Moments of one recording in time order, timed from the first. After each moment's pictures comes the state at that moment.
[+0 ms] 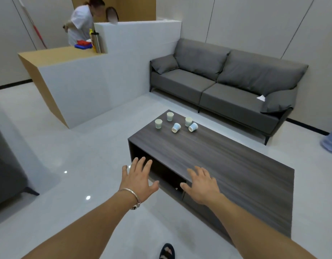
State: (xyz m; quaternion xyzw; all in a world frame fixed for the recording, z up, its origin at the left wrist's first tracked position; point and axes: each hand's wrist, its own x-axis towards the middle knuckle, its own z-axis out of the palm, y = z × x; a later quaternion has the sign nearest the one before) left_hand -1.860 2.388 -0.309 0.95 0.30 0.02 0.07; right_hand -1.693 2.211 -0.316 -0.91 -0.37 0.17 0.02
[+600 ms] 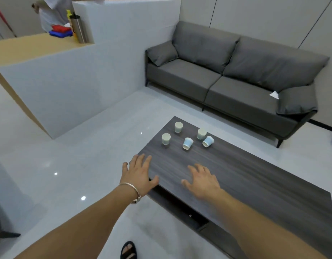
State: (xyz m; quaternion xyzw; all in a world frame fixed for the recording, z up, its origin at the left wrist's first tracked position) left_hand -1.683 2.688 -0.327 0.95 0.28 -0.02 0.11; right_hand -1.531 2.500 -0.327 -0.92 -0.34 0.21 0.01
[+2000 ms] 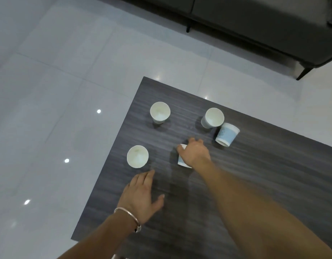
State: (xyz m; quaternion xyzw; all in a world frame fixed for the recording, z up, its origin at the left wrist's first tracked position) left_hand -1.312 2.861 -0.637 0.93 0.14 -0.20 0.28; right_hand -1.120 2.734 -0.669 -0.93 -0.01 0.35 0.07
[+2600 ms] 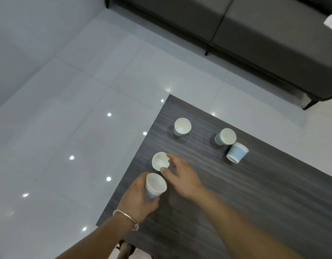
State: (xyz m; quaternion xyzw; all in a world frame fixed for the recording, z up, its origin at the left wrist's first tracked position) left_hand -1.346 2.912 -0.579 0.82 0.28 -0.10 0.48; right_hand -1.210 2.792 -0.564 -0.85 -0.18 0.40 0.29
